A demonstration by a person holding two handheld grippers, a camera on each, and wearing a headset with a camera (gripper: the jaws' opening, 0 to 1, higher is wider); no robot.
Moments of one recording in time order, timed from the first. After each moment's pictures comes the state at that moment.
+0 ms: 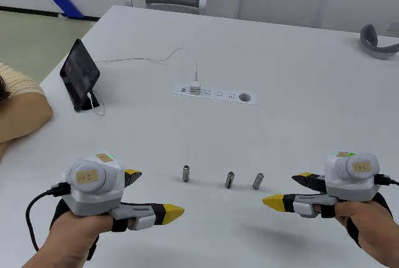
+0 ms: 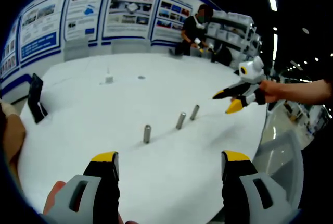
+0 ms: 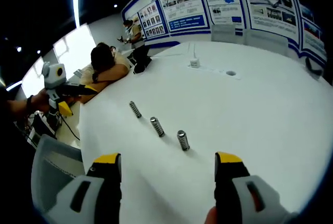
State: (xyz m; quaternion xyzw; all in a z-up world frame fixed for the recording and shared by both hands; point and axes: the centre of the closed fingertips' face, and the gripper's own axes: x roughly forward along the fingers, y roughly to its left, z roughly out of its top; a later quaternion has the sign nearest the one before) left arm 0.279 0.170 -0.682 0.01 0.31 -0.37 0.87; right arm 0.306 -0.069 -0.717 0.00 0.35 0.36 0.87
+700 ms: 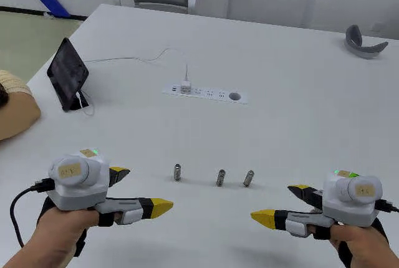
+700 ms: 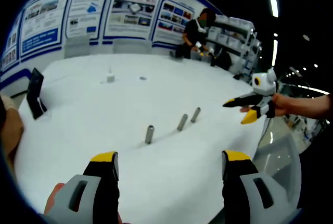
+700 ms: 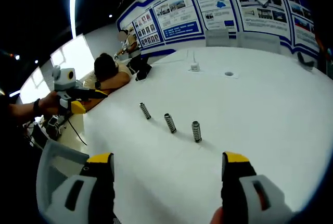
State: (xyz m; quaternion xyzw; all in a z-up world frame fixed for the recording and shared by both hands) left arm 0.282 0.177 -0.681 -0.01 0.31 -0.37 0.87; right arm 0.270 -0.060 -0.709 0.03 0.33 0.34 0.88
